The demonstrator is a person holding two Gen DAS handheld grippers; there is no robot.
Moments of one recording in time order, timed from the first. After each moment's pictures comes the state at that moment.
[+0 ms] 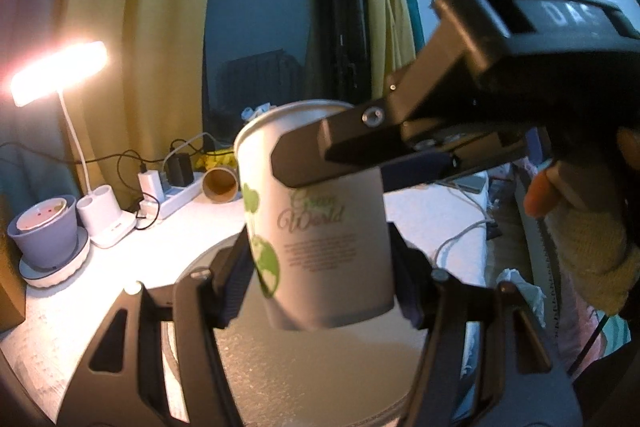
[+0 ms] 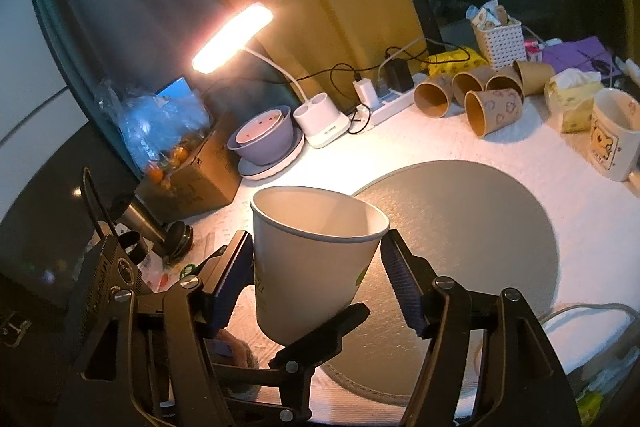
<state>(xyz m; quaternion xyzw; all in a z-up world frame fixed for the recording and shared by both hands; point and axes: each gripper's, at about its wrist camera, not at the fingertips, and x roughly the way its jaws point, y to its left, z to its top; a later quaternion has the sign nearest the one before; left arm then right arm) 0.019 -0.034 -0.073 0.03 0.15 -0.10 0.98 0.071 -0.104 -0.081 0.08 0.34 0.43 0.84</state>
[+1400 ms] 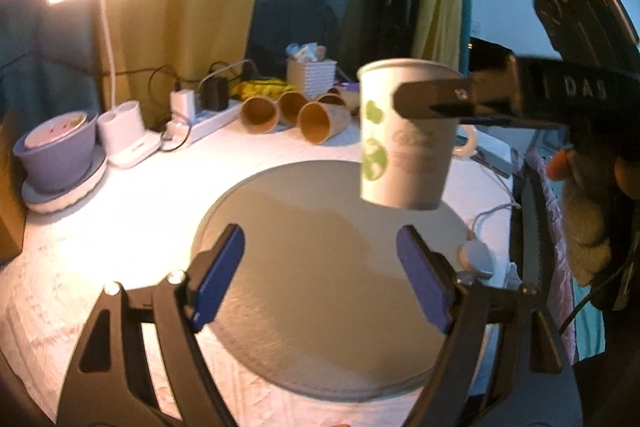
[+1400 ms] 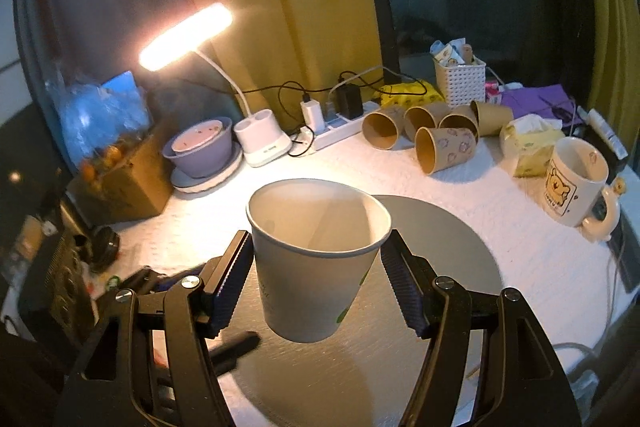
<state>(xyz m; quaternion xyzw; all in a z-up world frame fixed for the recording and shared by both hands) 0.038 0.037 -0.095 -0.06 0.26 -0.06 0.96 0.090 -0.082 -0.086 0.00 0.29 0.32 0.90</state>
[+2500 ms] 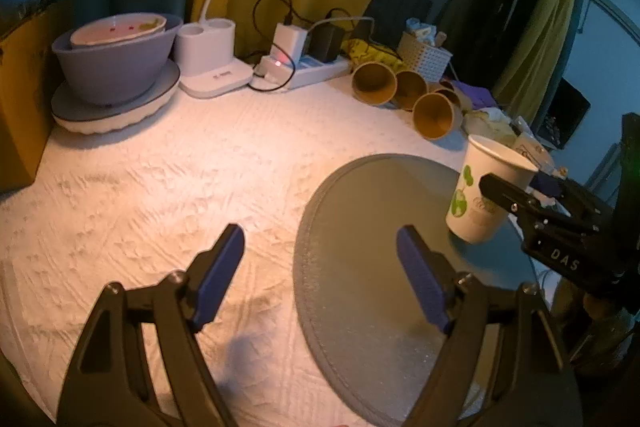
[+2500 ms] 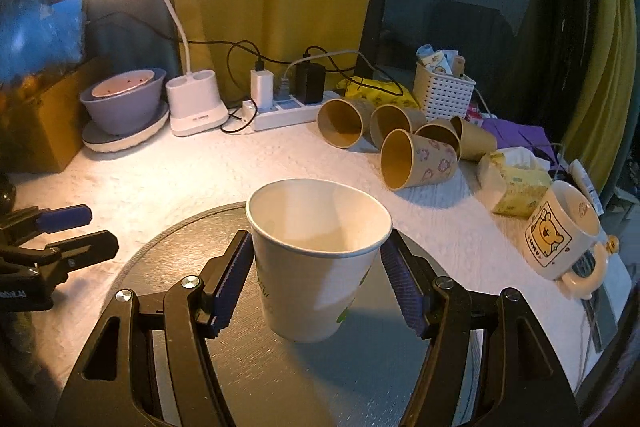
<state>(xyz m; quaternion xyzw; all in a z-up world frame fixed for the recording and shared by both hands) 0.092 0.132 -0.127 -0.19 0.34 0.05 0.92 0.152 -0.035 -0.147 -0.14 0.25 0.24 0.93</state>
